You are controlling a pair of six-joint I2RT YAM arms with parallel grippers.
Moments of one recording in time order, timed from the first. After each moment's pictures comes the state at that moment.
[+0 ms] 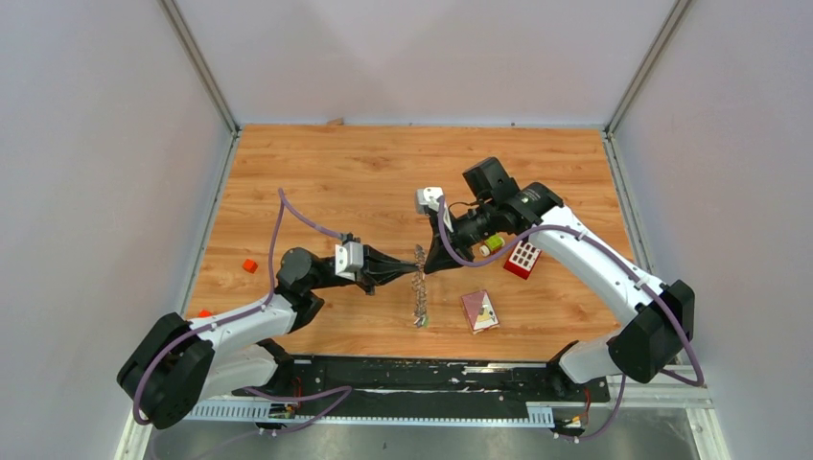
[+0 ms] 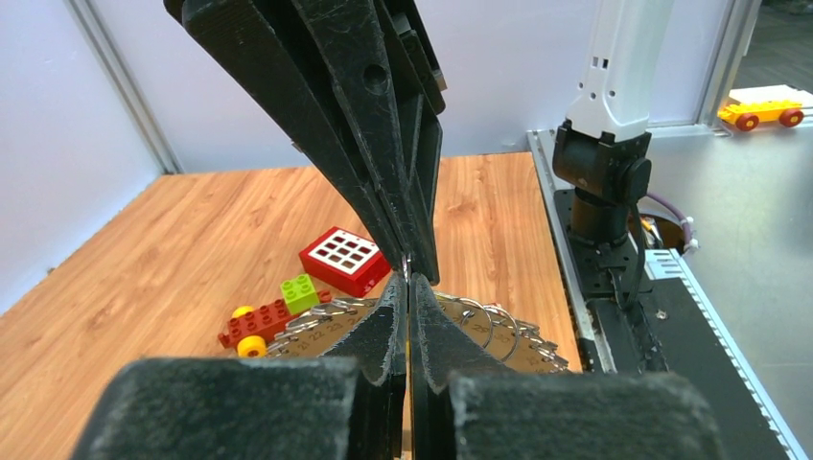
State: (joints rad) left arm -0.67 1.10 0.34 1.11 0.83 -0.11; right arm 0.64 1.43 1.35 -0.89 -0.97 -0.60
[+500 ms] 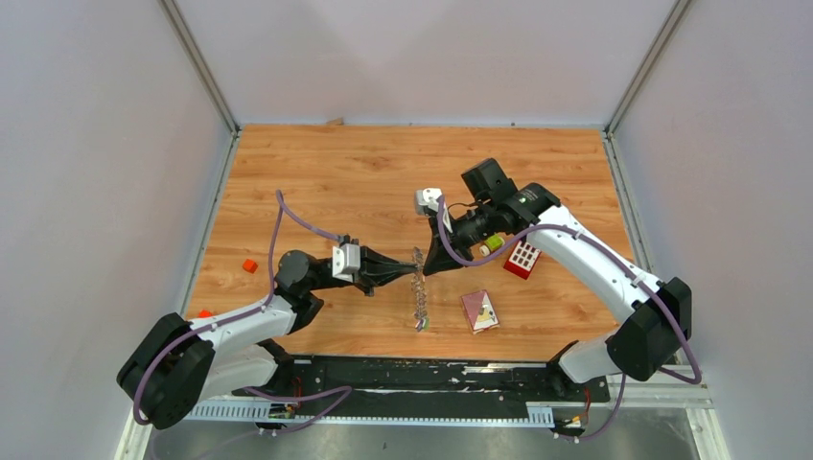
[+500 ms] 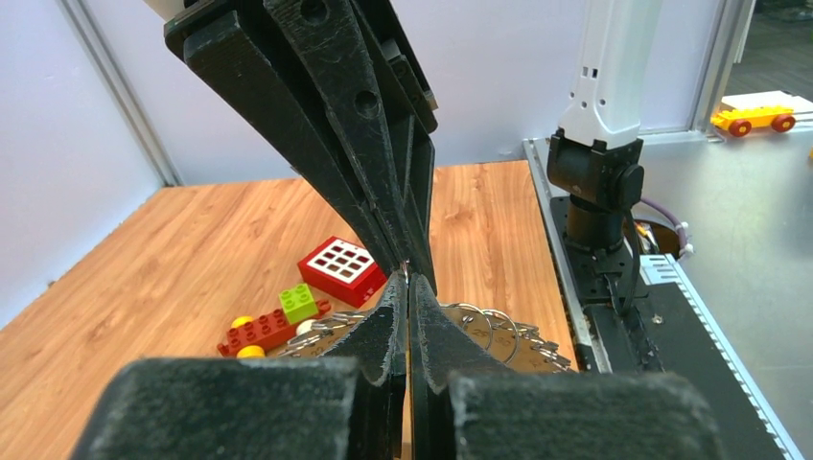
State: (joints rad) left arm -0.67 1.10 0.32 1.16 0.83 -0.12; right arm 0.64 1.44 1.33 -0.88 -1.00 -0.60
